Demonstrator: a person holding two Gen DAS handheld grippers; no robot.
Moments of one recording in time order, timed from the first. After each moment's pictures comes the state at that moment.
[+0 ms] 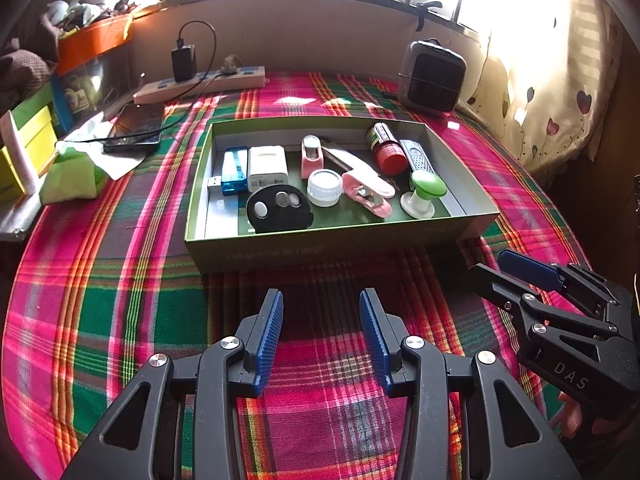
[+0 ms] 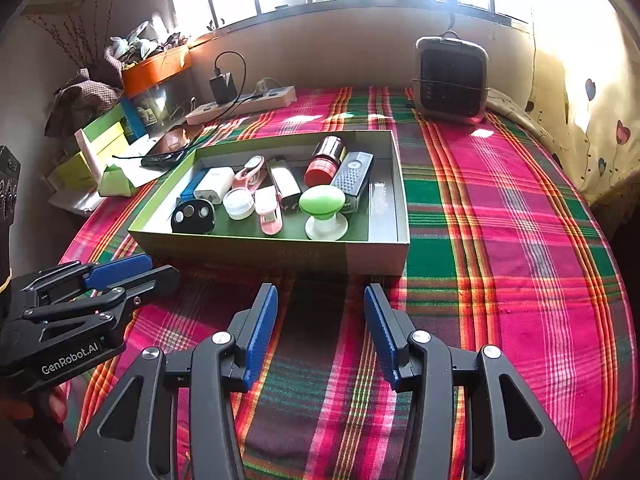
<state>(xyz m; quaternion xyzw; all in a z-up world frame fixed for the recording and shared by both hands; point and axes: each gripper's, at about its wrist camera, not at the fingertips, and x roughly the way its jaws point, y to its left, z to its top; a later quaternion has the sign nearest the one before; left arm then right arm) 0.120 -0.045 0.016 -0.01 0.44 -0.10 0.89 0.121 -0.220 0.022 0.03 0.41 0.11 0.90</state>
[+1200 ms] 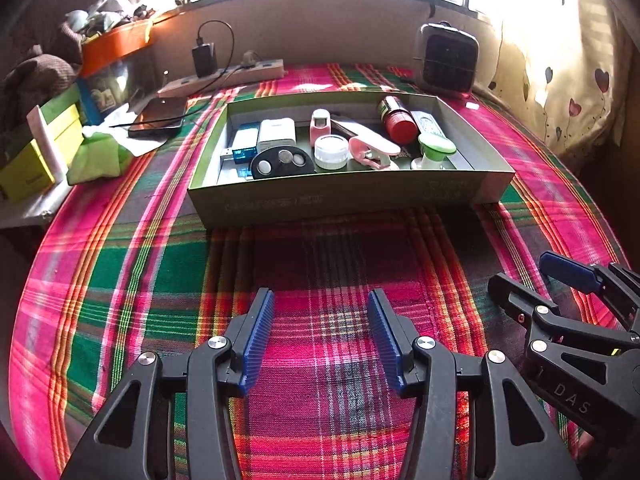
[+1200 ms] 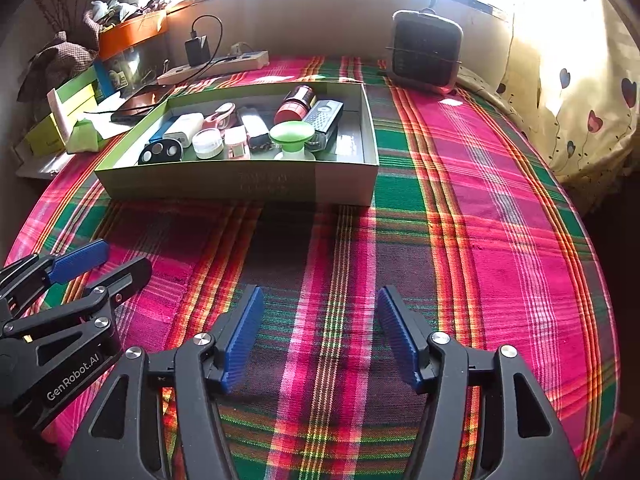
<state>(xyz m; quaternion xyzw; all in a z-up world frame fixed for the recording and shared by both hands) 0.095 -0.064 -0.001 0.03 0.43 -0.04 0.90 0.098 -0.220 0.003 -0.02 0.45 0.05 0.89</state>
